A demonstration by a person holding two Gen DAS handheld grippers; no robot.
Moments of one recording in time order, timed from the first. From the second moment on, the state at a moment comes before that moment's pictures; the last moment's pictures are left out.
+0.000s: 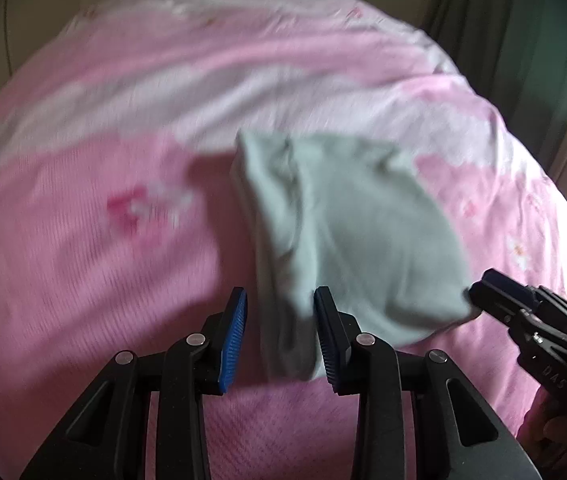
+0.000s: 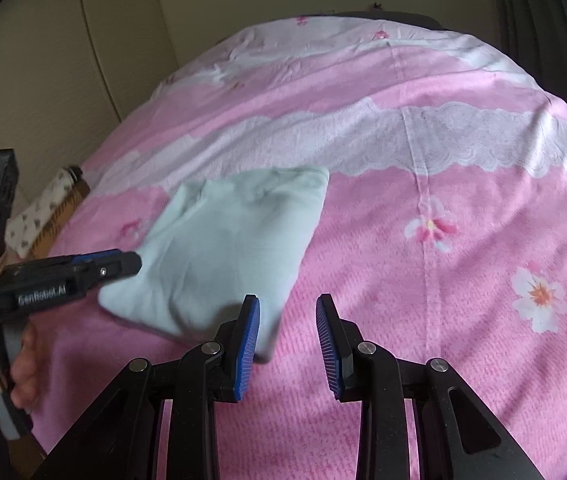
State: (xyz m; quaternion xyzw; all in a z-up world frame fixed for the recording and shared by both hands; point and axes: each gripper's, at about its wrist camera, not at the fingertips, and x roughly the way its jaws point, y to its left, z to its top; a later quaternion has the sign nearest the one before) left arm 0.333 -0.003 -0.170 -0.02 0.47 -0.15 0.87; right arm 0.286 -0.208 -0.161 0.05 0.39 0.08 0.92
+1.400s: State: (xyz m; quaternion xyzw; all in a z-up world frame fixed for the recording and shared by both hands) left arm 0.300 0.004 -0.192 -0.22 0.43 -0.09 0.87; right arm 0.409 -0.269 -0.175 0.20 0.45 0.22 0.84
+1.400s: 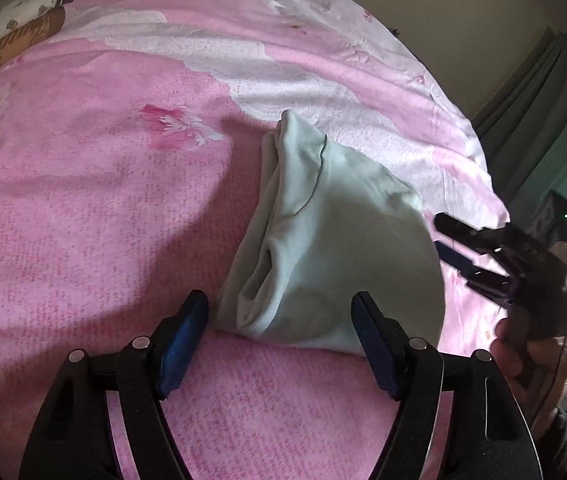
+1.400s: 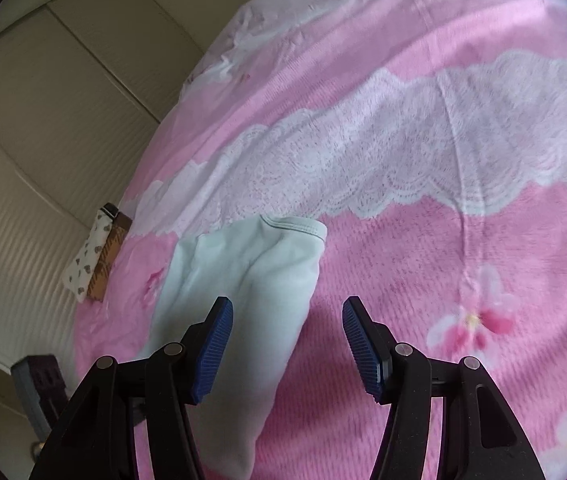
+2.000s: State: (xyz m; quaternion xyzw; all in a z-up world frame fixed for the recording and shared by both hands) left arm 0.310 0.007 -0.202 -0.22 0.42 -0.09 0.87; right arm 0.459 -0.255 -0.215 0.29 0.47 0.29 0.78
